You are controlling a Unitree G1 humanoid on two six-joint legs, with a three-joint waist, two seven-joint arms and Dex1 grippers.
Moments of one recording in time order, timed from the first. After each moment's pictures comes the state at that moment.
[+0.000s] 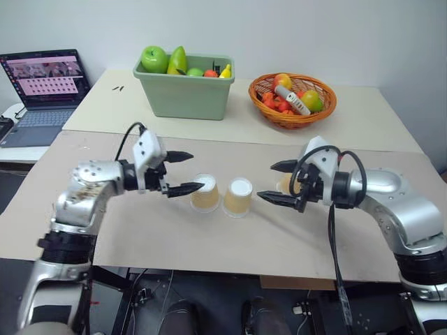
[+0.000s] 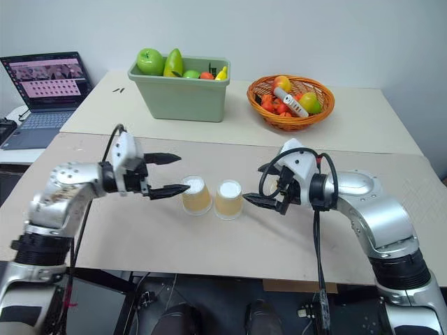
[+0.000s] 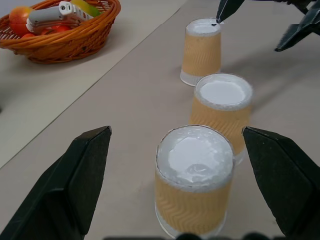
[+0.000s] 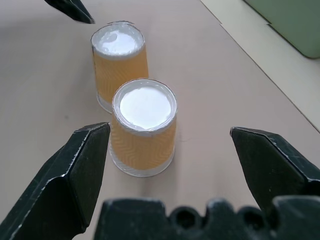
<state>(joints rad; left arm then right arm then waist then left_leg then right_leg) -0.58 0.73 0.02 -0.05 -0.44 0.47 -1.15 -0.50 -0.78 0.00 -0.37 0.48 0.75 0.89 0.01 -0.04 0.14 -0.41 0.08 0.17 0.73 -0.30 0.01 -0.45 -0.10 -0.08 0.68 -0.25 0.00</state>
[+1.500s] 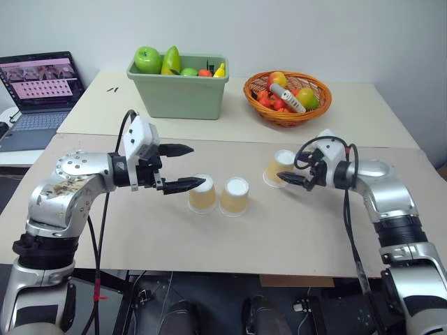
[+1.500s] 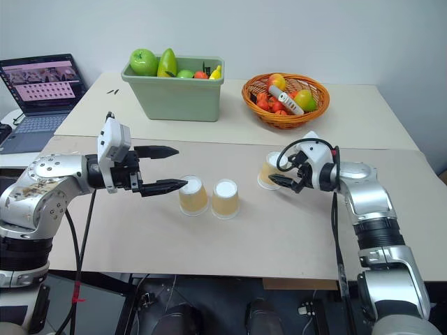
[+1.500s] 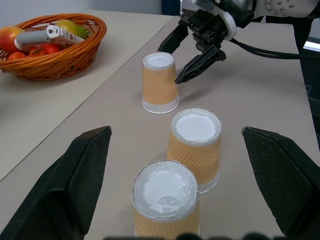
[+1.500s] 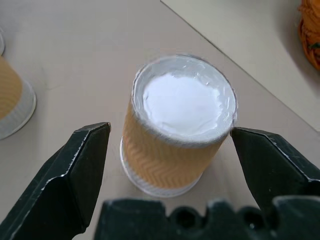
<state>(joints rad) -0.57 0.76 0.04 -0.21 -0.54 0.62 -1.06 -0.74 -0.63 0.07 0.39 0.17 0.37 0.91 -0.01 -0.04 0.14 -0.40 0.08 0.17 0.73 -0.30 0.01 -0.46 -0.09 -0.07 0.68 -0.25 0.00</state>
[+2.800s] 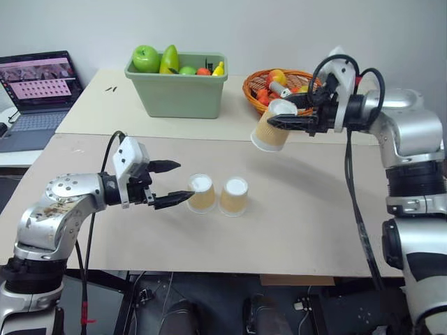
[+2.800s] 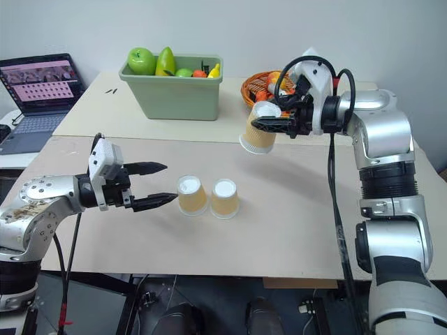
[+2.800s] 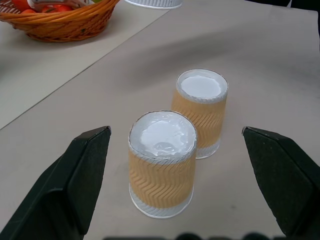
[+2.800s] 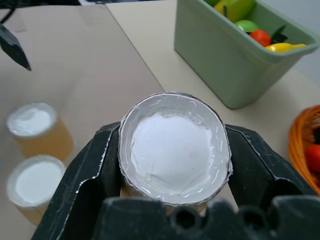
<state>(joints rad) -0.37 0.80 0.12 -0.30 -0.56 0.62 -0.99 -1.13 -0.65 0.10 0.27 0.30 0.67 1.18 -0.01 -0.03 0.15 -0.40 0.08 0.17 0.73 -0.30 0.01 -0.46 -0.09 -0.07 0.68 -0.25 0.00</state>
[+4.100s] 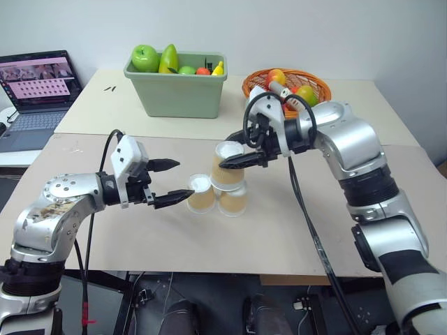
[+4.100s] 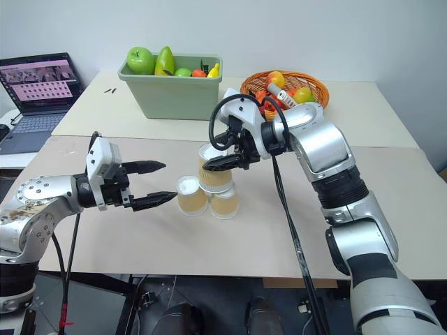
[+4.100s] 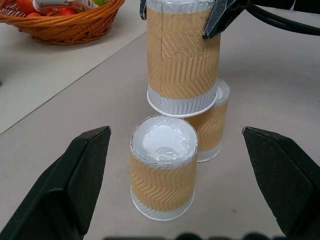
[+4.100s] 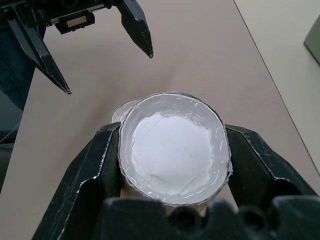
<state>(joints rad) -0.38 0.80 0.12 -0.31 -0.57 0.63 -0.97 -1.11 -0.51 0.31 0.14 0.26 0.71 1.22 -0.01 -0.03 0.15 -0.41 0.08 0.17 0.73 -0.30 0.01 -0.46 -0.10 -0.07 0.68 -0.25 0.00</state>
